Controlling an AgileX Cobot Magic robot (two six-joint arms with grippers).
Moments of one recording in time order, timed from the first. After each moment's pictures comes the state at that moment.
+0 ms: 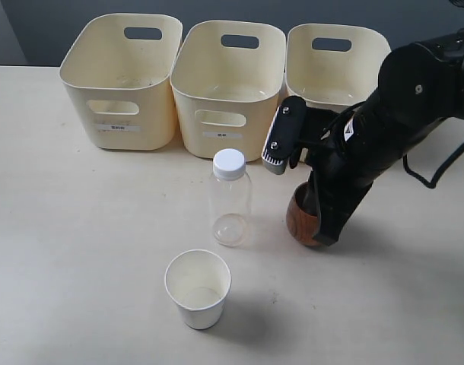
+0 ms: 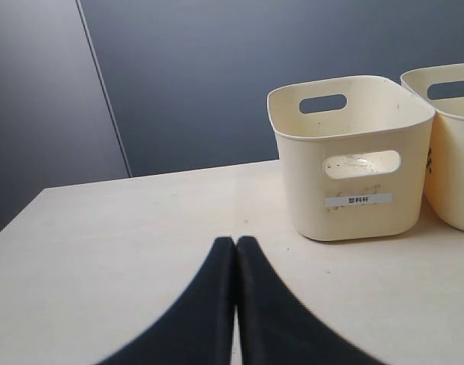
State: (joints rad) left arm 0.01 0.00 0.00 0.00 0.14 0.12; right arm 0.54 1.59 -0.97 0.11 0.71 -0.79
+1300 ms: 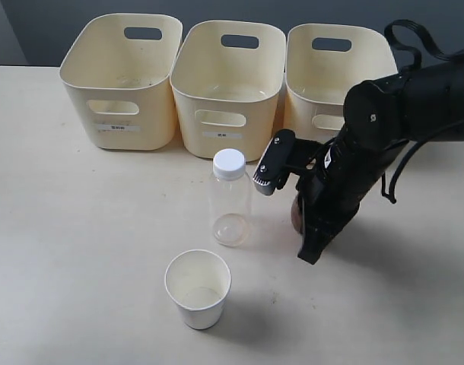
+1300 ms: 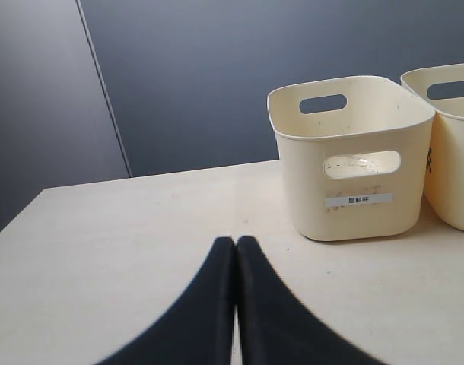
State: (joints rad) left arm 0.01 0.00 0.00 0.00 0.14 0.12; right arm 0.54 1.75 -0.97 0.11 0.69 -0.70
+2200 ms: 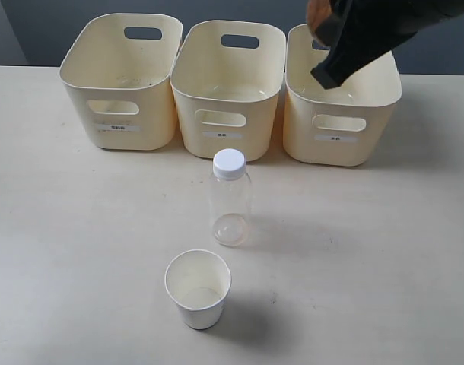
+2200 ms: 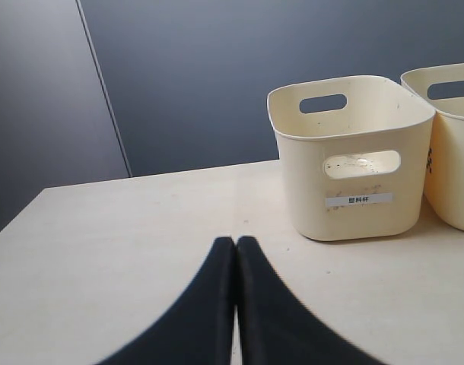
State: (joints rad) left arm 0.01 0.00 0.00 0.00 0.14 0.12; right arm 0.53 1.35 -1.23 -0.10 0.67 -0.44
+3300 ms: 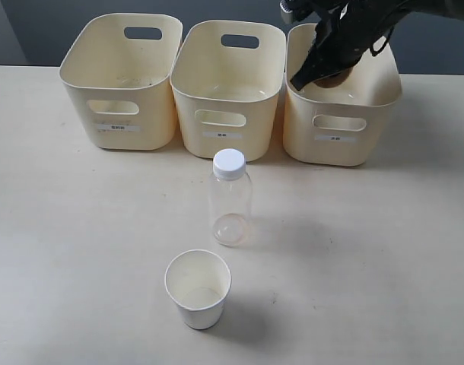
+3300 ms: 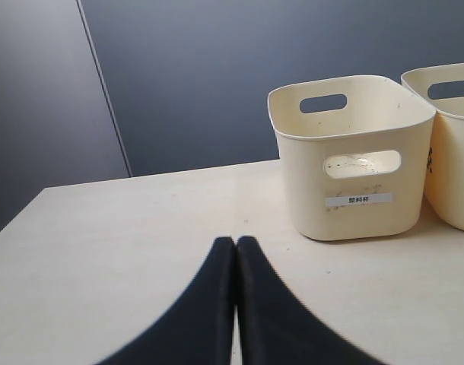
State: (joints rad) left arm 0.01 0.00 0.00 0.00 0.14 0.12; right arm 0.28 2.05 -1.66 0.03 0.66 -0.55
